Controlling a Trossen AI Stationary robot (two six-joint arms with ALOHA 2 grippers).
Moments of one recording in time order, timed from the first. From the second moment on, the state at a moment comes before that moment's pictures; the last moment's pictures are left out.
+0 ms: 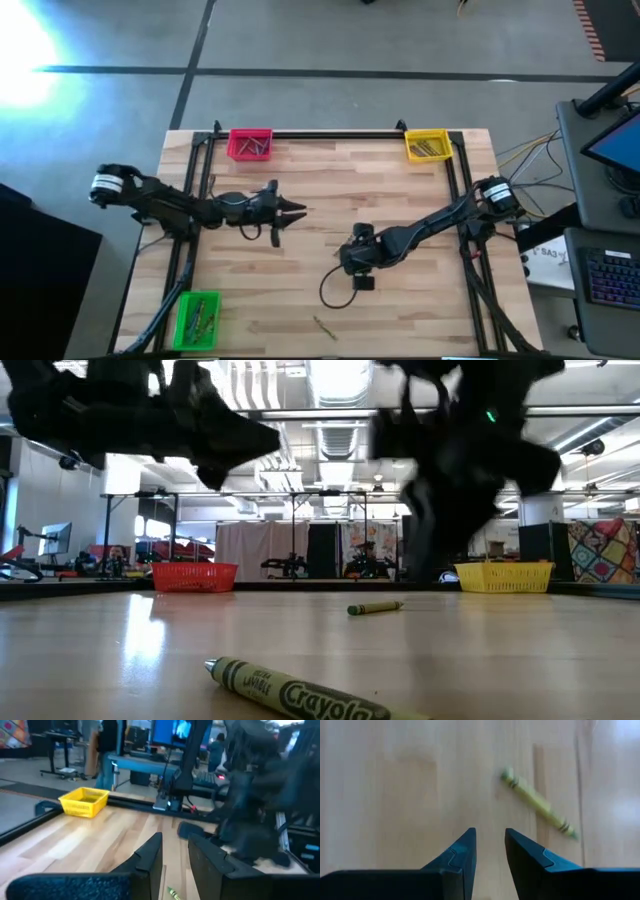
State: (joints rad) left arm -0.04 1.38 0.36 1.02 -0.14 -0.15; right arm 0.31 1.84 1.18 -0.54 0.18 0.30
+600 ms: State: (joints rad) left arm -0.12 1.04 0.11 1.01 -0.35 -0.20; right arm 0.36 1.86 1.20 -0.51 0.16 0.16
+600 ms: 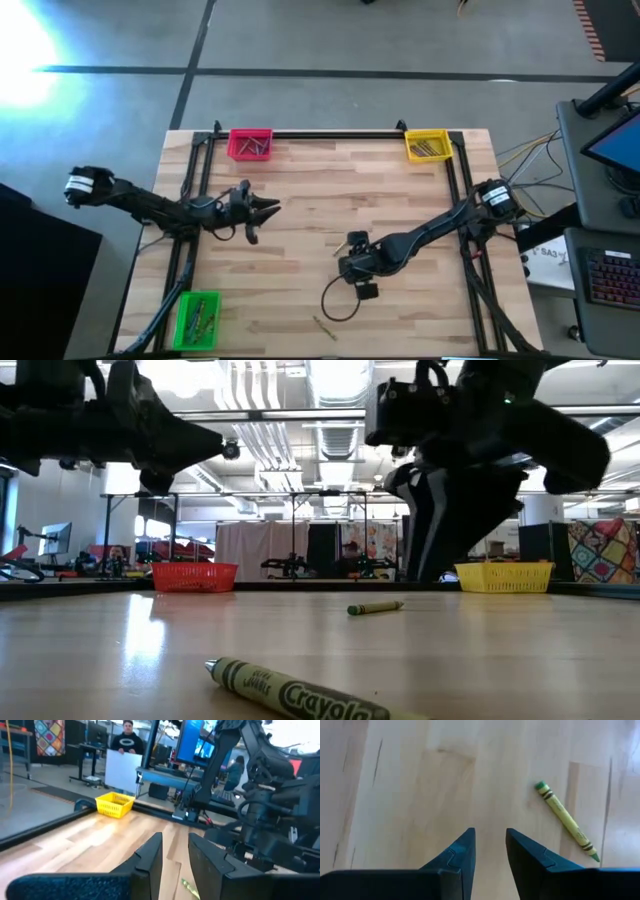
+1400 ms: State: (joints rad) left arm -0.12 1.26 0.16 0.94 -0.36 -0.23; right arm 0.33 1.96 1.22 -0.41 0.15 0.13
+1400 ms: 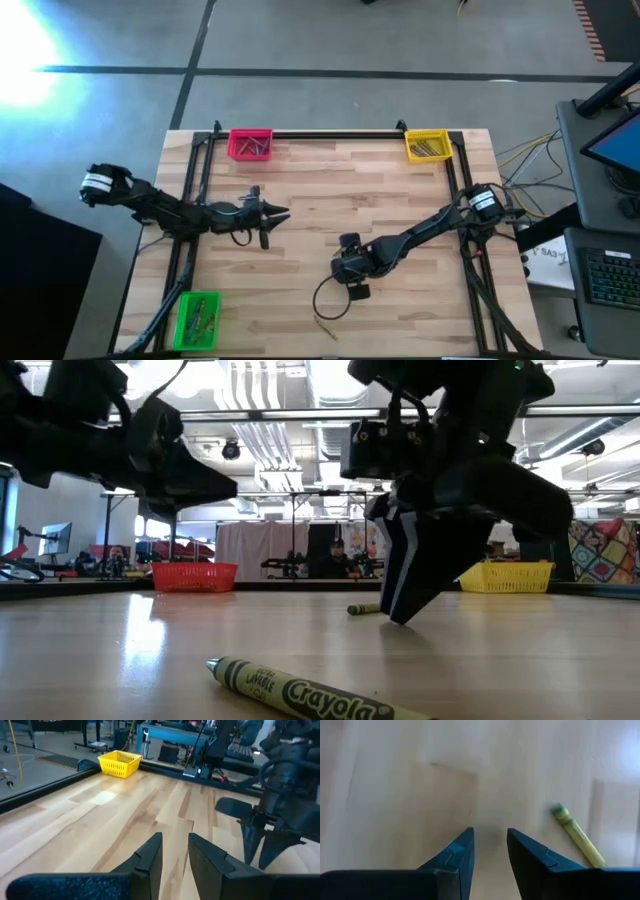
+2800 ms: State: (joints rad) left arm -0.12 1.75 0.58 0.71 -0.20 -0.24; right arm 0.08 1.89 1.07 -0.39 -0.04 0.09
